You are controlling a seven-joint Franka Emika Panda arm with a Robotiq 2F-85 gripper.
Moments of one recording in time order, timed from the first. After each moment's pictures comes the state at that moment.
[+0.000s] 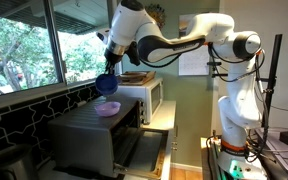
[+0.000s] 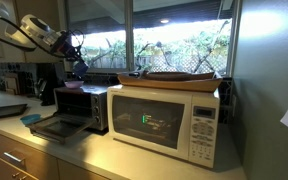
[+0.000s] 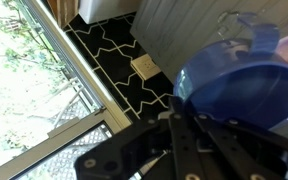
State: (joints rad) arm 0.28 -0.05 0.32 -1.65 -0.83 1.96 0.04
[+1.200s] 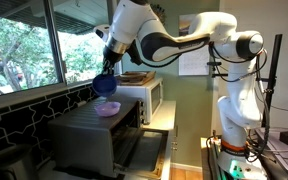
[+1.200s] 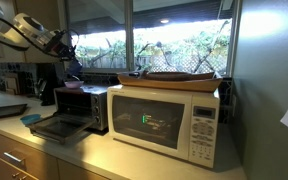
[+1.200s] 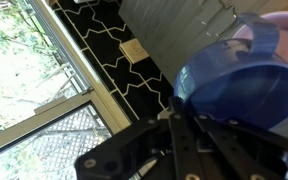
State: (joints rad) arm 0.31 -0.06 0.34 -1.65 -0.82 1.97 0.02
